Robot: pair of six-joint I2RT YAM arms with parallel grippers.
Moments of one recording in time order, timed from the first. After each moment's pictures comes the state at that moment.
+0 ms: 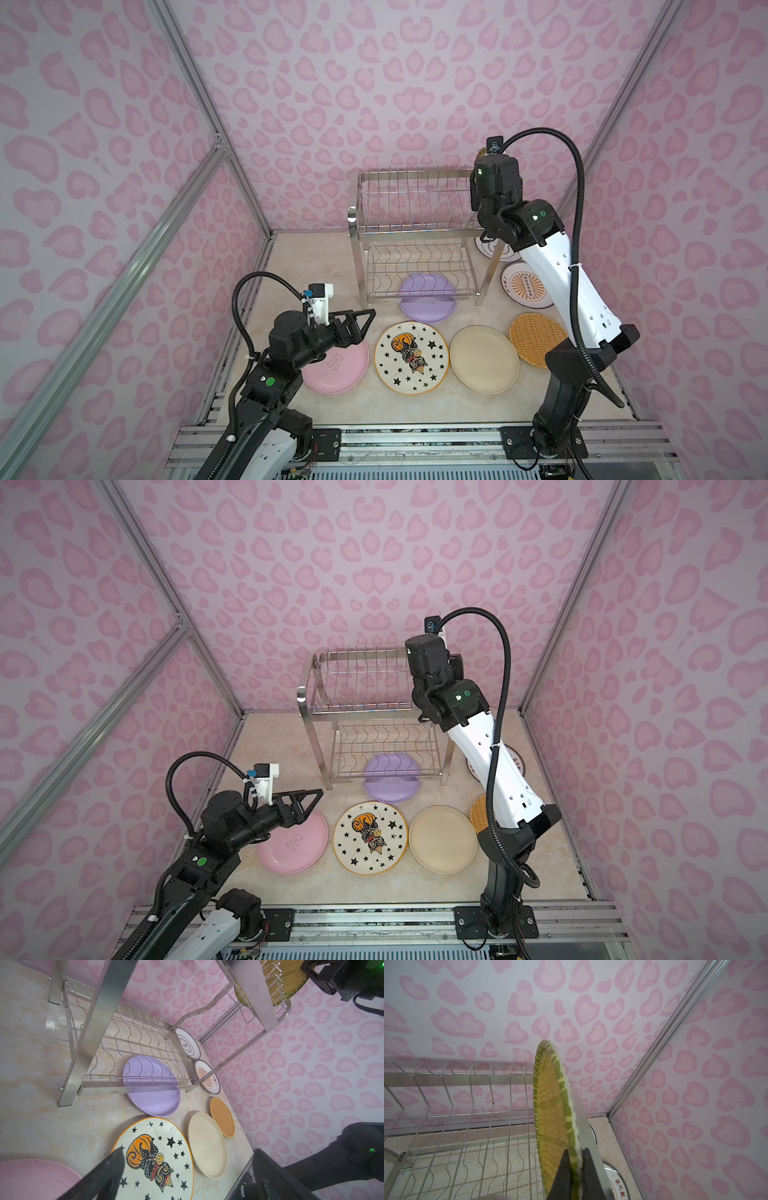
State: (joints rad) left arm -0.36 0.61 0.57 -0.22 0.44 -0.66; right arm 0.56 1.84 2.35 -0.89 0.84 0.05
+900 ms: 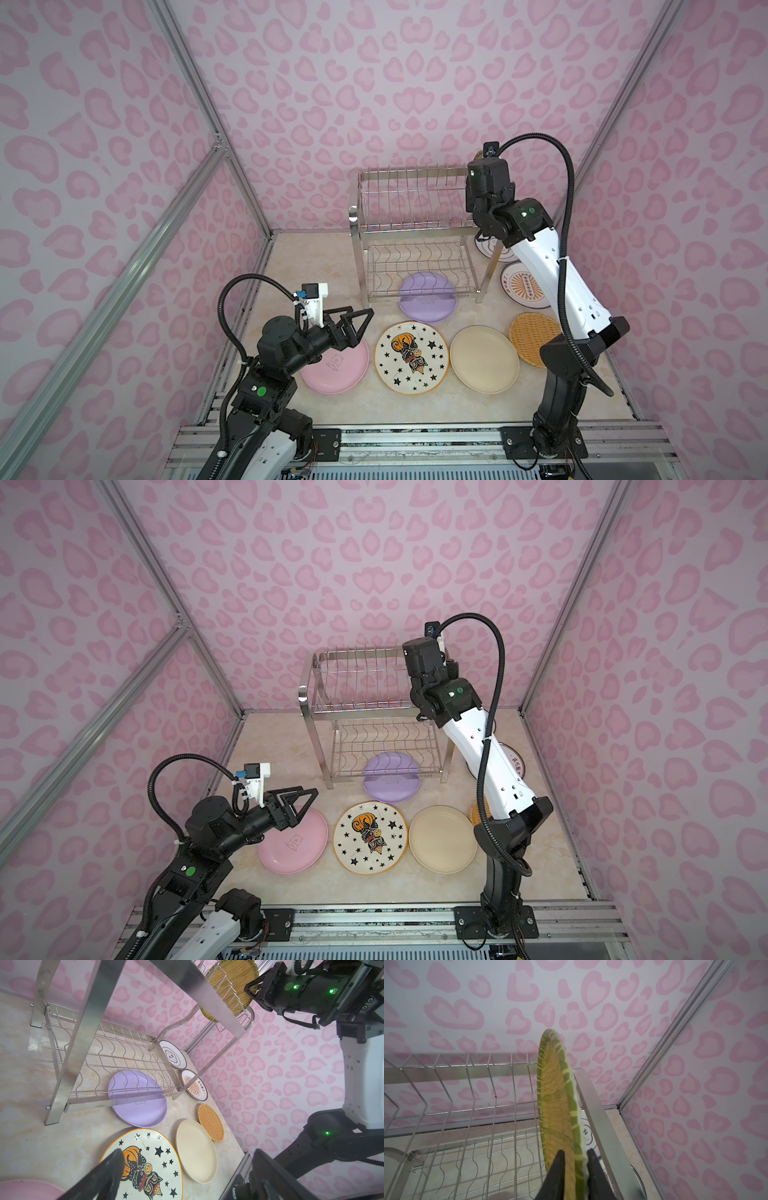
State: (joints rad) left arm -0.36 0.55 0.60 -0.21 0.46 -0.66; right arm 0.53 1.88 2.33 -0.90 0.79 0.14
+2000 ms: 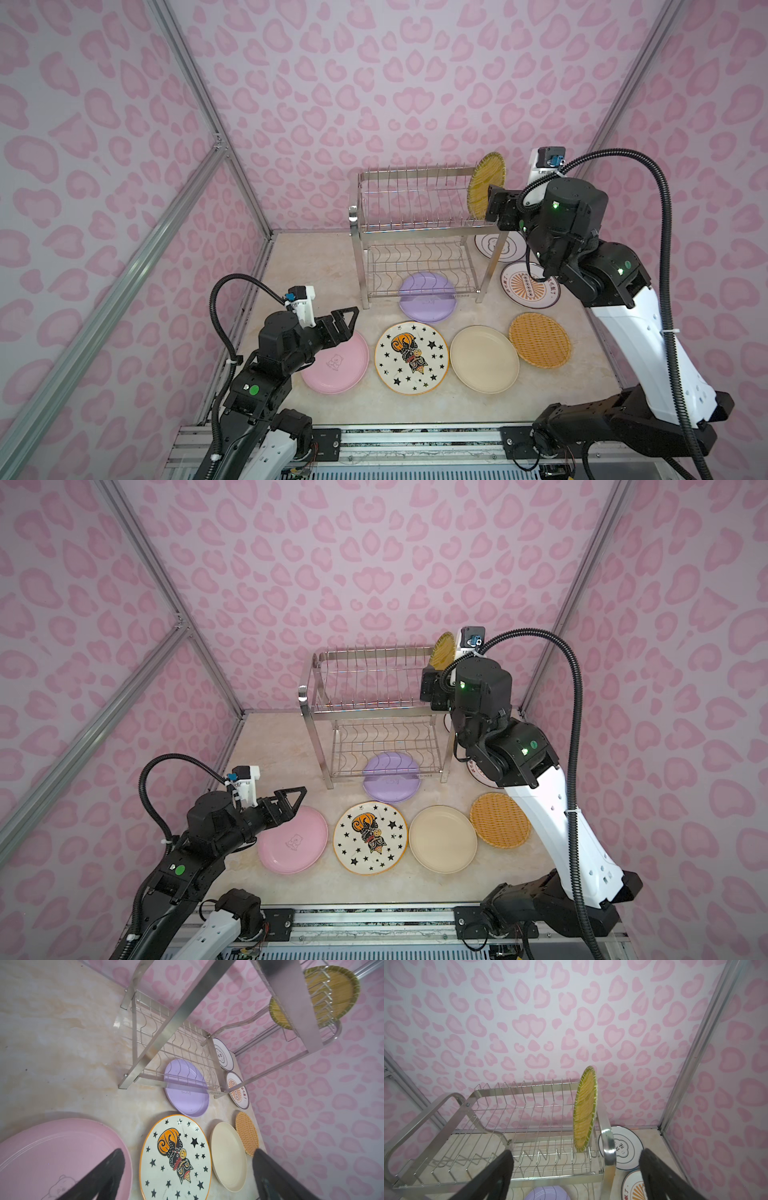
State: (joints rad) left arm -0.31 0.57 0.70 -0.55 0.24 -0.69; right arm 0.65 1.37 1.95 -0.74 0.59 0.17
